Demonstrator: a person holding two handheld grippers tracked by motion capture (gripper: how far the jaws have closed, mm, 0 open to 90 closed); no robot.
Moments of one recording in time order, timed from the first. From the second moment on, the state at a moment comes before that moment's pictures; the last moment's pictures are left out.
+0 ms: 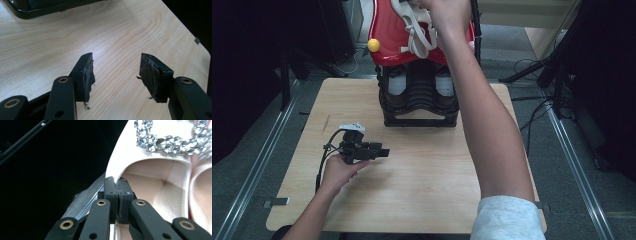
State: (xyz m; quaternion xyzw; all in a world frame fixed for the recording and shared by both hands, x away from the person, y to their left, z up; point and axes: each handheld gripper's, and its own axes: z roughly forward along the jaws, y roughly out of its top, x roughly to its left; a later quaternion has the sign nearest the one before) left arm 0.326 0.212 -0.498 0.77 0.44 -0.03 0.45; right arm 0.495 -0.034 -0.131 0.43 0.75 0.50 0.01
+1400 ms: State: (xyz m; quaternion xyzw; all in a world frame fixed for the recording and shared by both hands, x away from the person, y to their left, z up) left arm 0.324 0.211 -0.497 0.78 0.44 -0.02 0.44; right arm 0.499 -0.037 -0.151 0.42 0.75 0.51 0.07
